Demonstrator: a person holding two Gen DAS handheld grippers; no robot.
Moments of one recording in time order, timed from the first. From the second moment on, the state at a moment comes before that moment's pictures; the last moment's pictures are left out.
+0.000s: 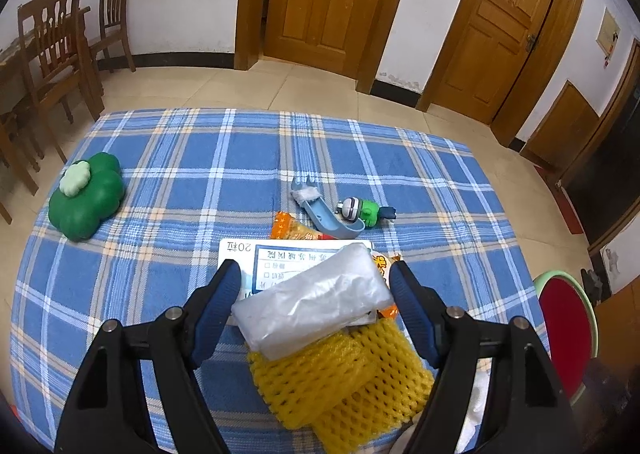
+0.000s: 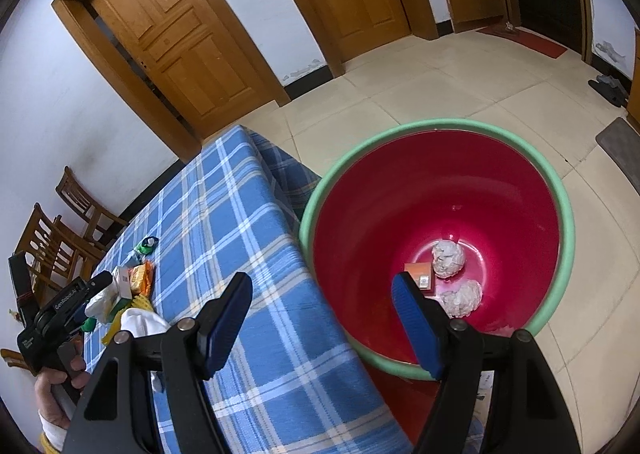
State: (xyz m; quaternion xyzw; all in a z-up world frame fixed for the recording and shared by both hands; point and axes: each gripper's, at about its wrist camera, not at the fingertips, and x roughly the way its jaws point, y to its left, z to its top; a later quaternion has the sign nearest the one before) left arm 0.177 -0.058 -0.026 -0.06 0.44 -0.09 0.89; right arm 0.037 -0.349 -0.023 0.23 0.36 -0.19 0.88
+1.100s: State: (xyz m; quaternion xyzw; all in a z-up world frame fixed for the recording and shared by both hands) left arm 0.095 0.026 -0.018 -0.10 0.41 -0.06 0.90; right arm 0.100 -0.219 -0.032 0.15 0.41 -0.04 0.90
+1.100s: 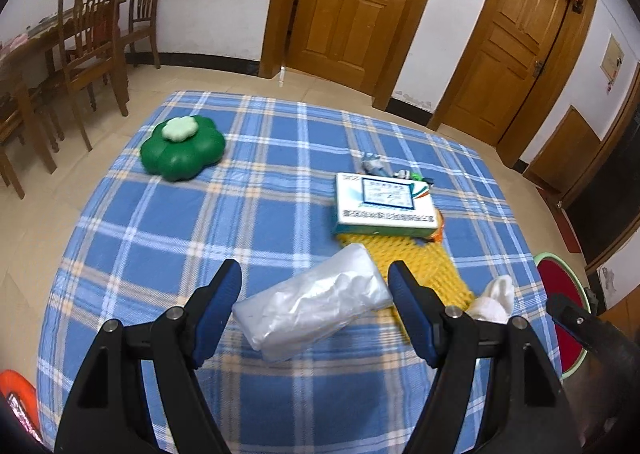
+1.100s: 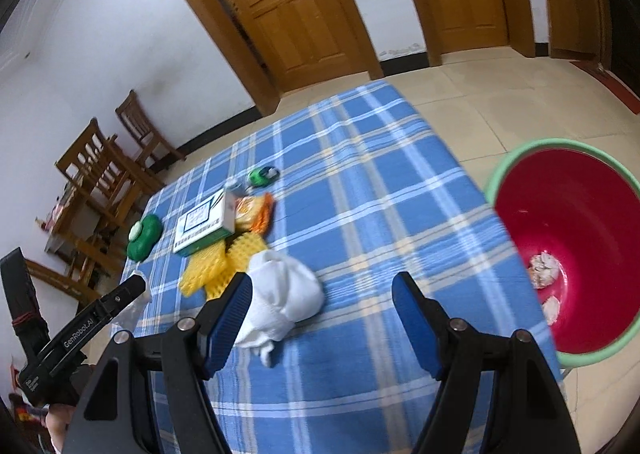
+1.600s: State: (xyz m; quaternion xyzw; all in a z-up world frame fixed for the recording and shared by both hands) left arm 0.086 0.044 -0.025 -0.11 0.42 -0.06 0.90; right arm 0.120 -0.187 -0.066 0.12 0.45 -0.01 0.88
